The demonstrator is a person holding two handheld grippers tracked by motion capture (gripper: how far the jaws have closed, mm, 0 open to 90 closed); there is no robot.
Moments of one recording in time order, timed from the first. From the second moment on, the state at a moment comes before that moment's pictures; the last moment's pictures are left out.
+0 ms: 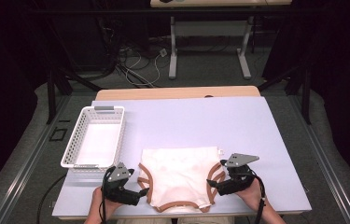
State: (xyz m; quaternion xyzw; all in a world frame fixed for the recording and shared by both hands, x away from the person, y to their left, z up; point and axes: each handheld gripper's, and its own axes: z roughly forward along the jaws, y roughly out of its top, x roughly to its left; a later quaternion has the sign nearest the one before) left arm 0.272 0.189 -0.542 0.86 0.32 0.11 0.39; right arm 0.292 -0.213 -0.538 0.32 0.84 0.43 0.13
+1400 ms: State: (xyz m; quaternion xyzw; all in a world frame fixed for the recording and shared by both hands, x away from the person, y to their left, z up) left arm 0.282 0.193 -0.549 0.86 0.35 0.10 0.37; right arm 0.365 -0.214 -0.544 0.37 0.82 0.40 0.16
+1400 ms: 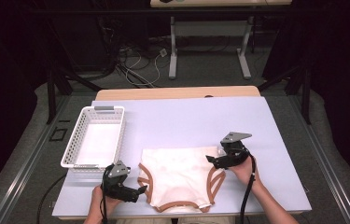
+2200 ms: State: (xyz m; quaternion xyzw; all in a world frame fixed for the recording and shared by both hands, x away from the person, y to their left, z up) left arm 0.292 0.188 -0.558 0.84 0.38 0.11 0.36; right arm 0.385 -0.214 -0.556 0.40 0.83 0.37 0.14
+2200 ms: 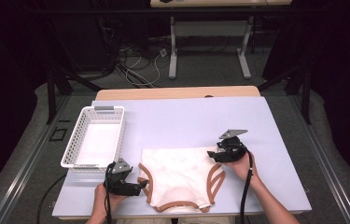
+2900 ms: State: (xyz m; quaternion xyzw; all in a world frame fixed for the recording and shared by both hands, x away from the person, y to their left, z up) left arm 0.288 0.189 -0.560 0.85 0.38 0.11 0.36; right arm 0.388 -0.217 -0.560 0.41 0.82 0.37 0.14
